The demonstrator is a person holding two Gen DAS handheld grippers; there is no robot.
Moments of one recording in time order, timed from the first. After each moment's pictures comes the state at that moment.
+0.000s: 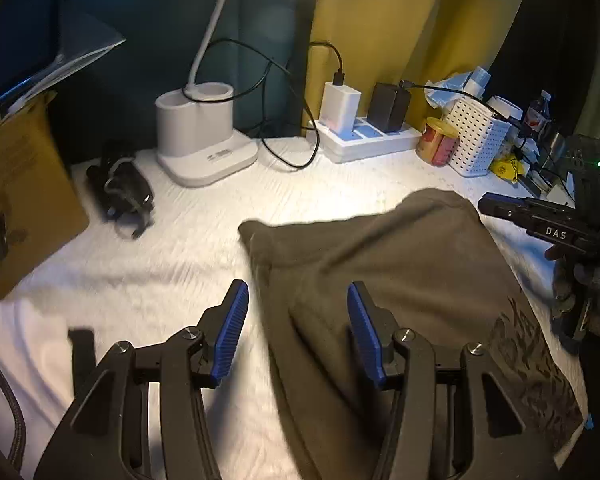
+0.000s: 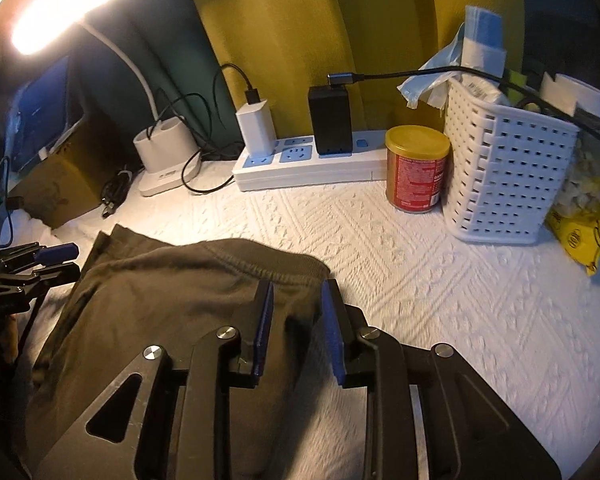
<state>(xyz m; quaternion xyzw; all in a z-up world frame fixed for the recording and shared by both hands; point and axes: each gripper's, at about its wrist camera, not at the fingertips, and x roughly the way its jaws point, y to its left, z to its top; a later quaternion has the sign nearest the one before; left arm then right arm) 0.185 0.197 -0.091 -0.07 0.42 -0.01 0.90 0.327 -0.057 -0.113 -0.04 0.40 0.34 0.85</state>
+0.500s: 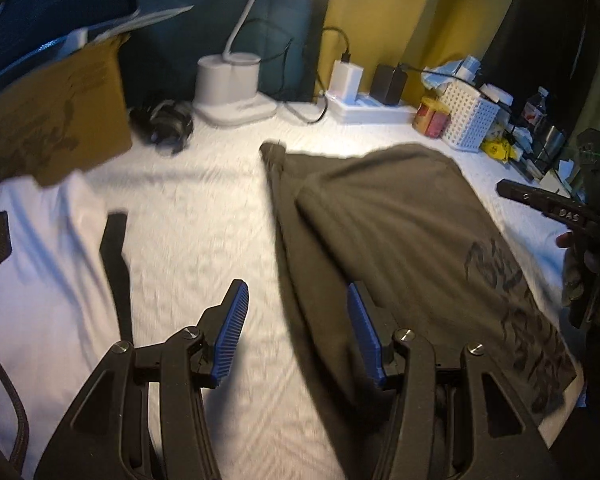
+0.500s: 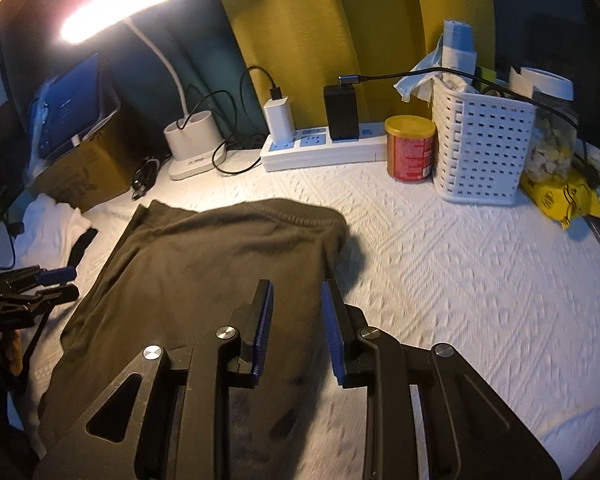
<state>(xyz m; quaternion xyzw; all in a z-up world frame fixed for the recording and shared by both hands) 0.107 0.187 -0.099 -0.10 0.43 0.02 0.90 0.262 -0.080 -0.098 -0.03 0.40 0.35 0.85</state>
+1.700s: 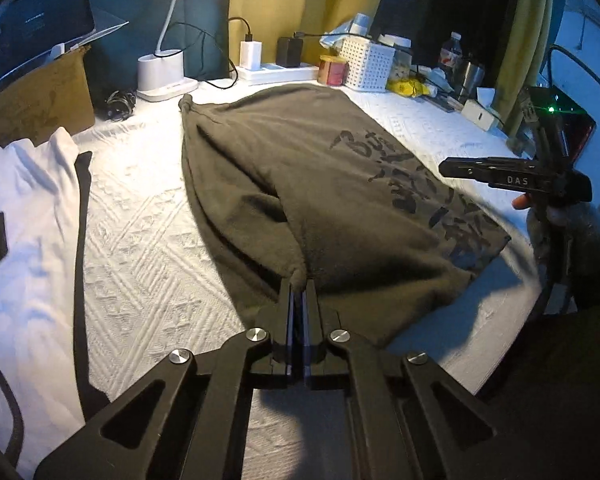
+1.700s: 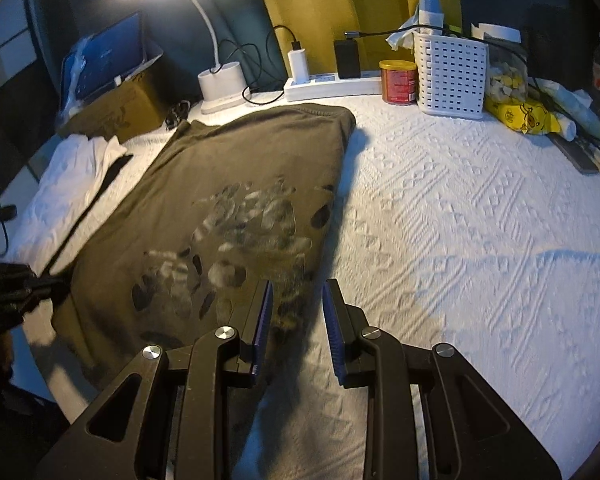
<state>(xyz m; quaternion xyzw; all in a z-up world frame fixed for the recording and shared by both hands) -0.007 0.106 -0.100 -0.04 0.43 -0.06 0.90 0.140 -0.126 -0.119 -0.06 0.42 0.35 0.84</state>
